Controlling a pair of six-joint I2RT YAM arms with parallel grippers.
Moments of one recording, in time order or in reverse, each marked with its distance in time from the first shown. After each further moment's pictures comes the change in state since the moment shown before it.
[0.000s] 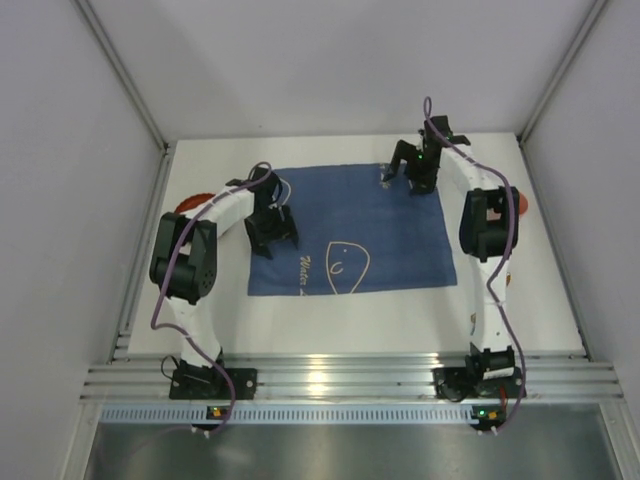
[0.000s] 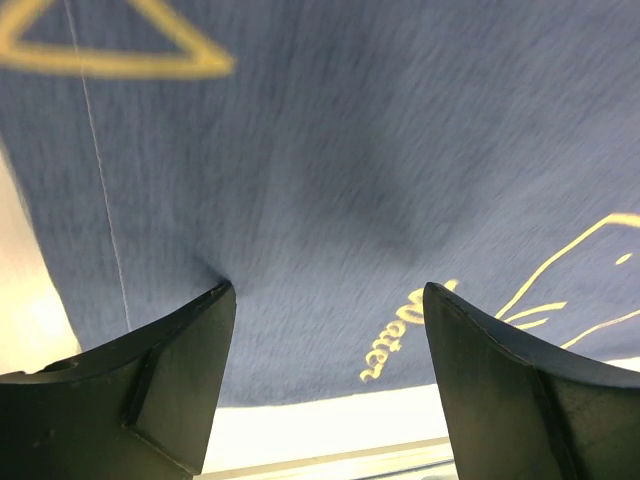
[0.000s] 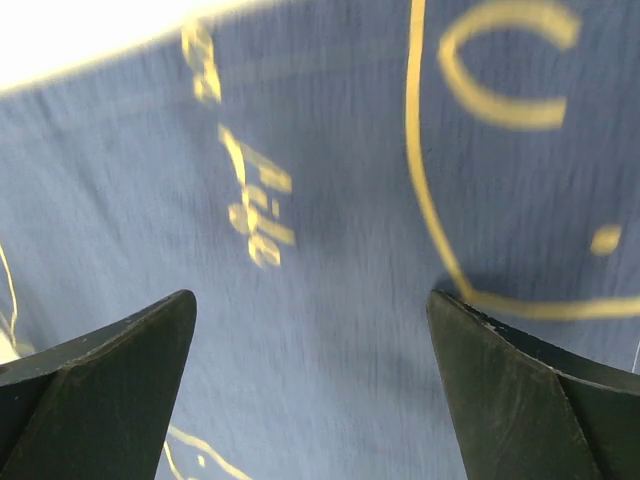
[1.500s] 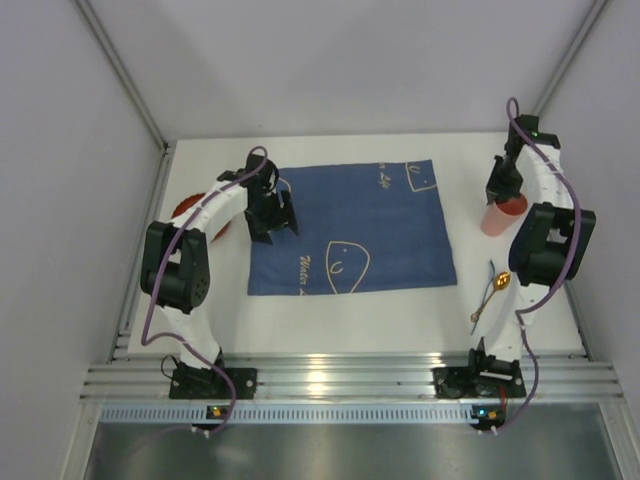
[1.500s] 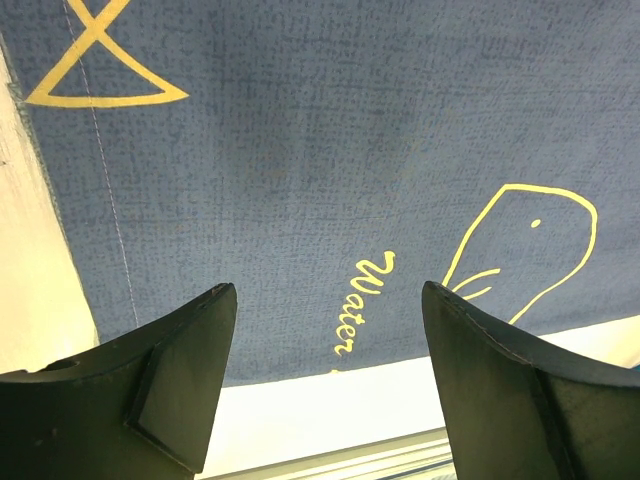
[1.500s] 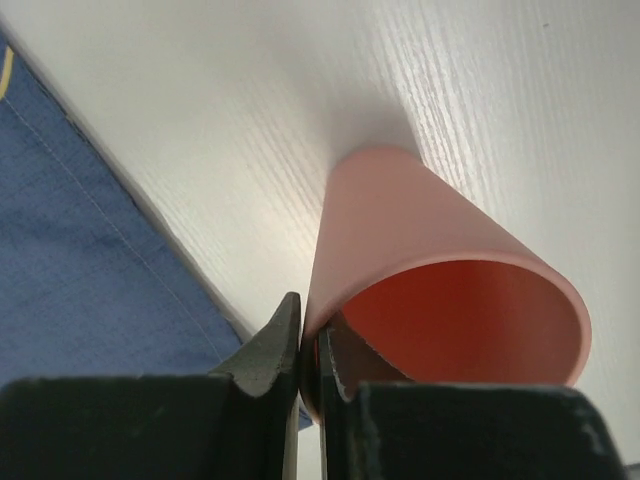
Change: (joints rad) left arm 0.000 -0.072 0.074 -0.006 0.006 0.064; right arm -0.321 -0.459 -0.397 -0.241 0.356 -0.224
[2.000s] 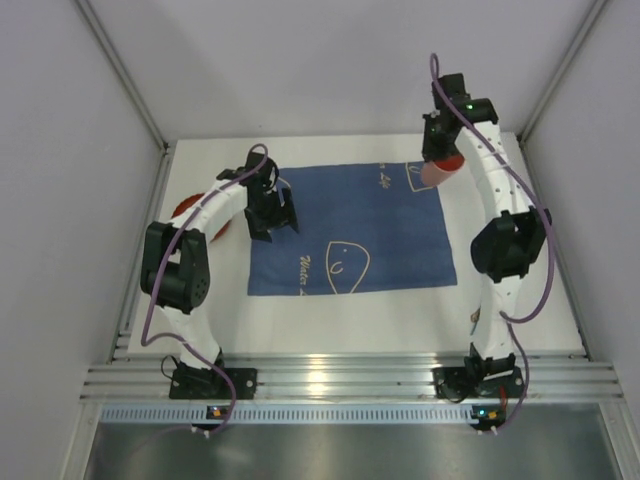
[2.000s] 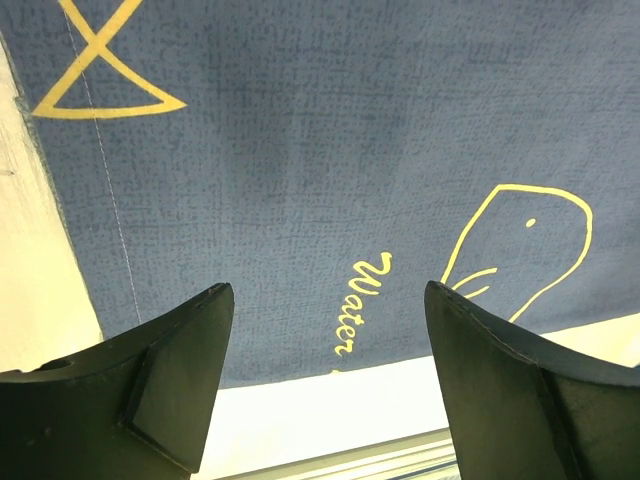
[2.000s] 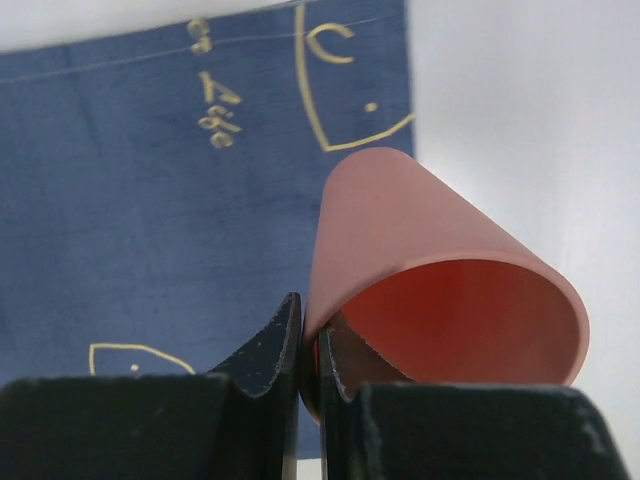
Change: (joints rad) left arm 0.000 0.000 0.014 -0.003 -0.001 0.016; right arm 0.360 0.085 0.478 -0.130 0.076 0.023
